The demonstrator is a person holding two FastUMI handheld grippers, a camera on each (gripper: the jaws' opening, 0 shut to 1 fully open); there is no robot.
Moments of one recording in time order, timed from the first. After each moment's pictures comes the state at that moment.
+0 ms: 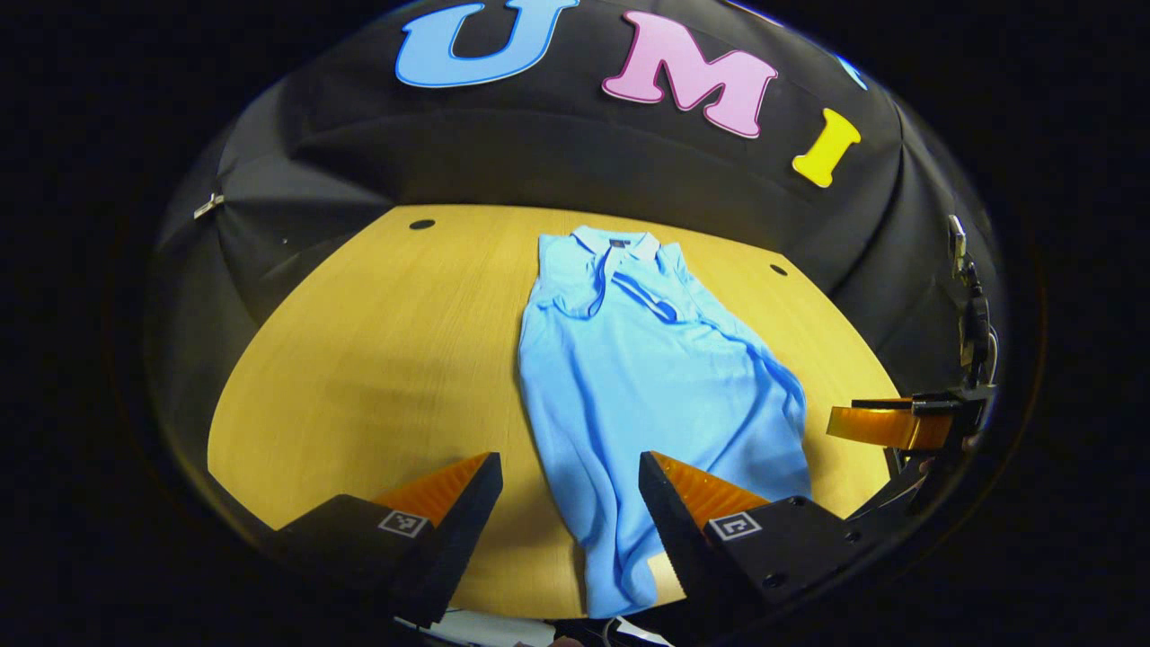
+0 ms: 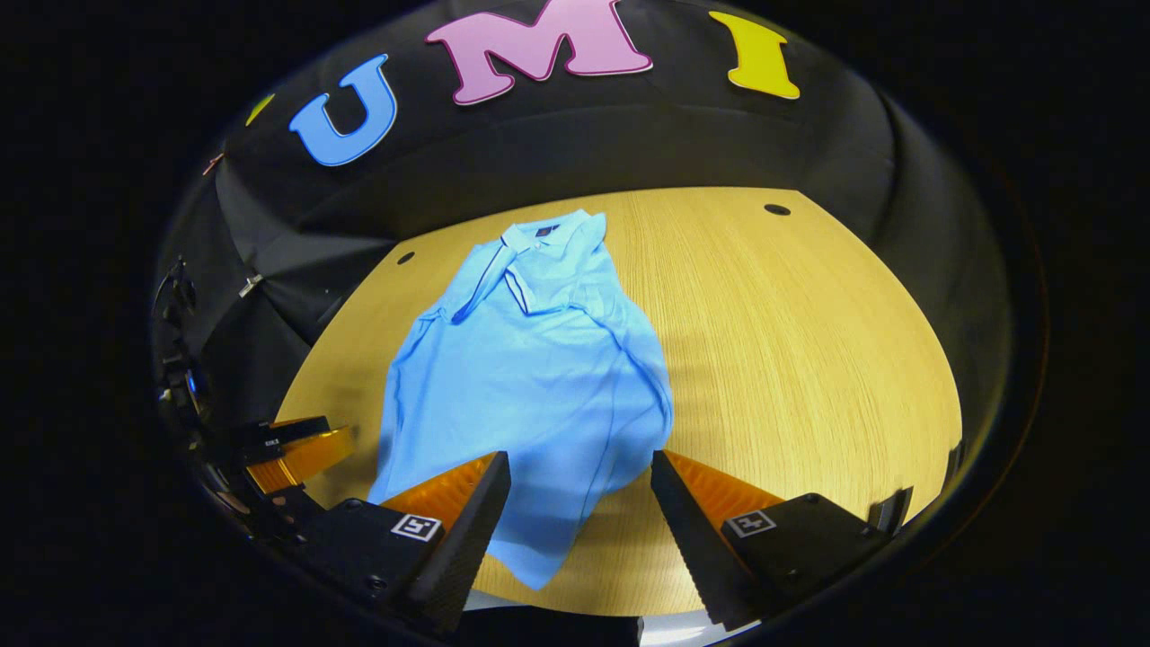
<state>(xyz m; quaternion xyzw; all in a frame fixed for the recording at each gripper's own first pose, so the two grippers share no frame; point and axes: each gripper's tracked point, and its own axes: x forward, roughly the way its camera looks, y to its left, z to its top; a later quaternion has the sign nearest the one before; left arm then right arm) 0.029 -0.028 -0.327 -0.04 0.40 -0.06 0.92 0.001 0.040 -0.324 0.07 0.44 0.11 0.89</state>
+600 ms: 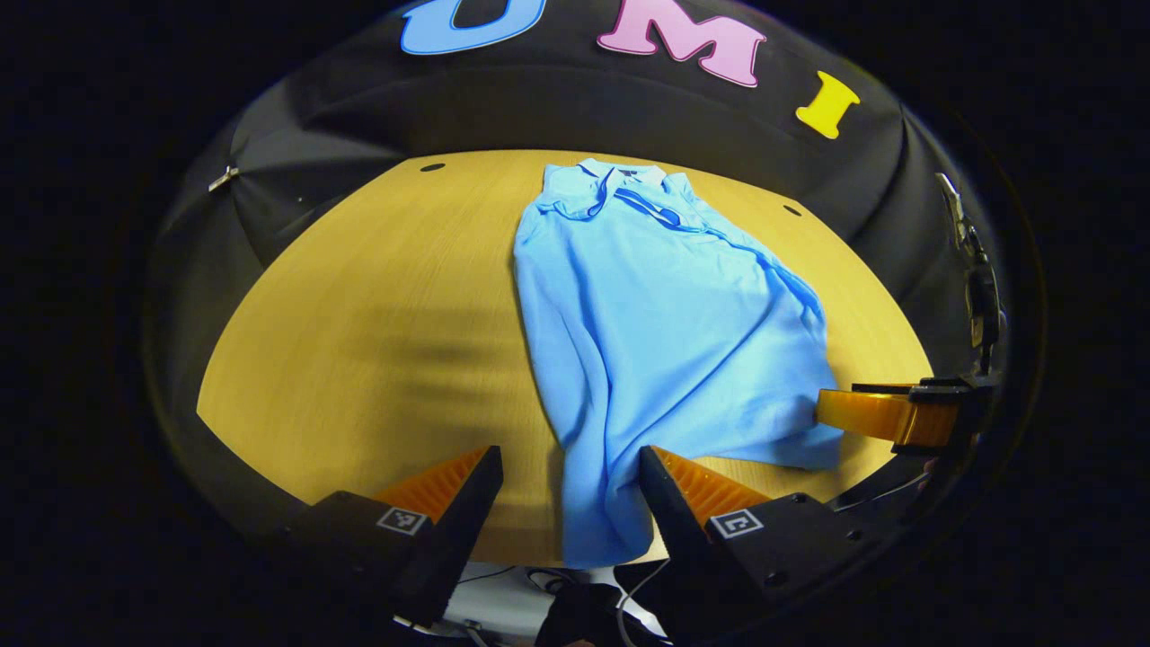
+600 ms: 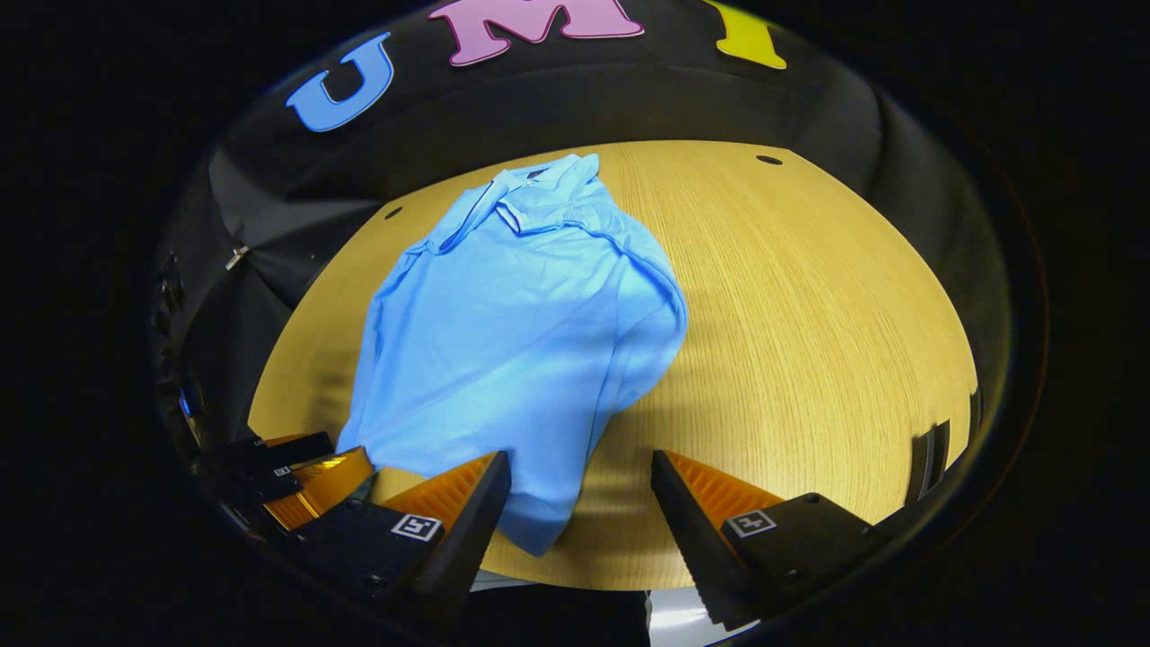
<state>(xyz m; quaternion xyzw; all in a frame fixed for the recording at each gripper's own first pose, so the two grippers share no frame) -0.032 -0.043 -0.382 0.00 0.45 -0.03 0.89 -0.051 0.049 -0.381 0.06 0.48 0.10 0.87</state>
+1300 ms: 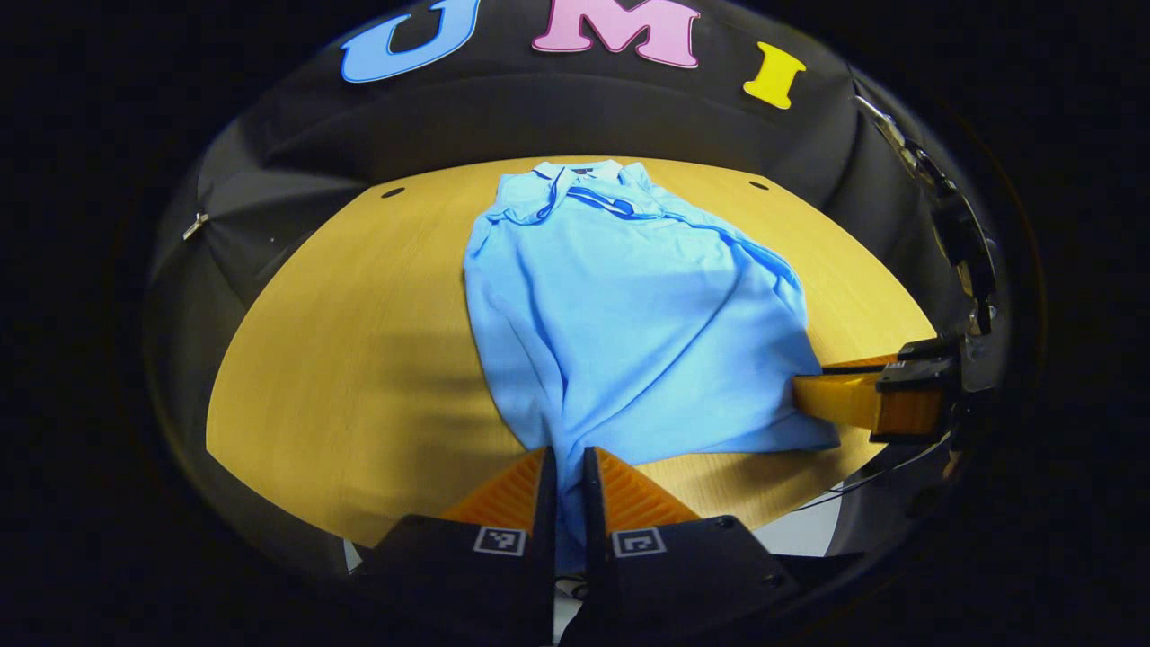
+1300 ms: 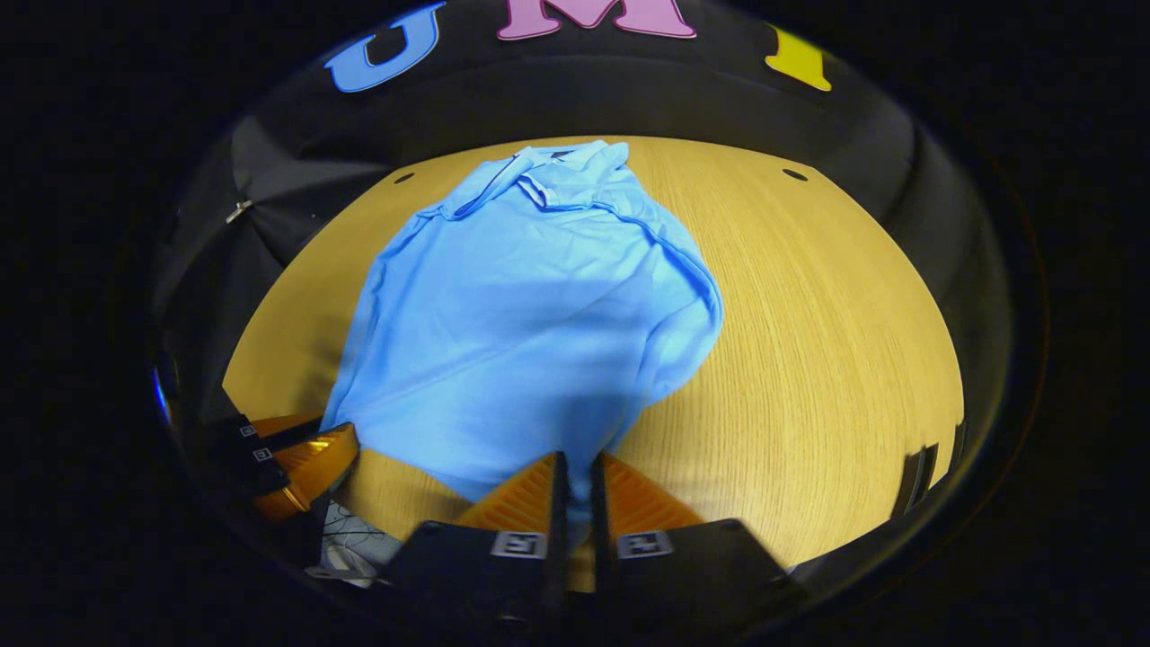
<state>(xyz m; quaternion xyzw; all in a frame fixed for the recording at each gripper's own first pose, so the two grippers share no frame) -0.035 -0.074 -0.388 0.04 0.44 -0.07 0.90 -0.056 0.067 -0.391 0.01 0.49 0.11 0.86</state>
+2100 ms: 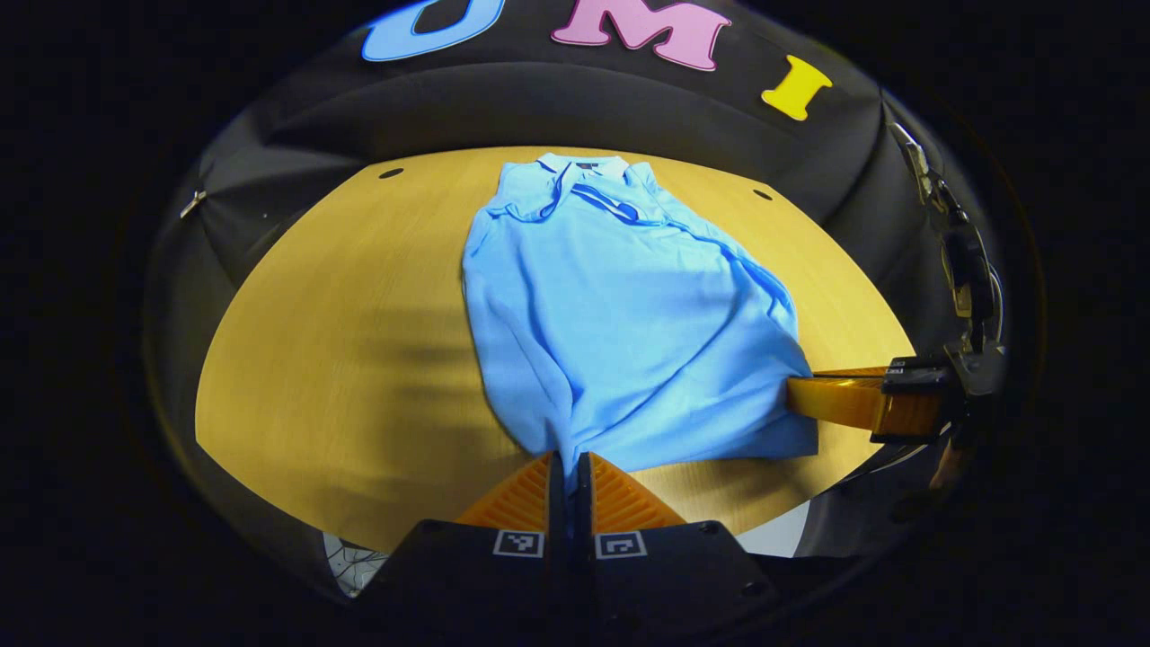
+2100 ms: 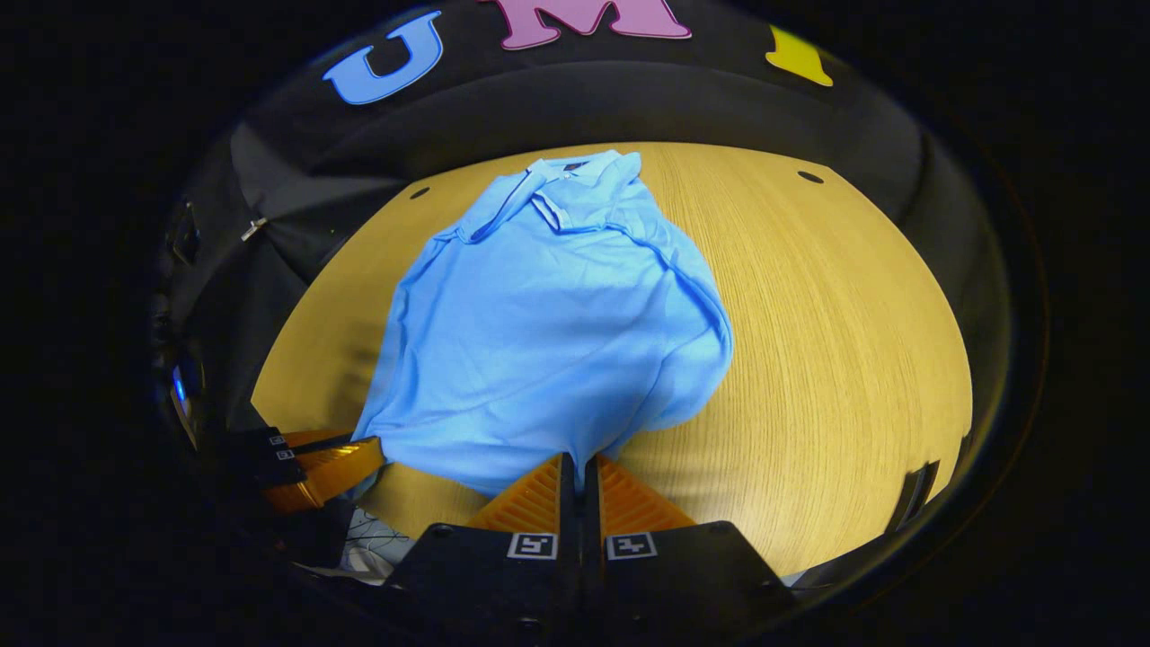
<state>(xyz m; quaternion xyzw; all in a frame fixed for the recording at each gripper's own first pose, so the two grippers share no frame) -0.018 -0.074 -0.365 0.01 0.46 -0.07 0.89 -0.029 0.074 -0.359 0.04 0.49 0.14 0.86</state>
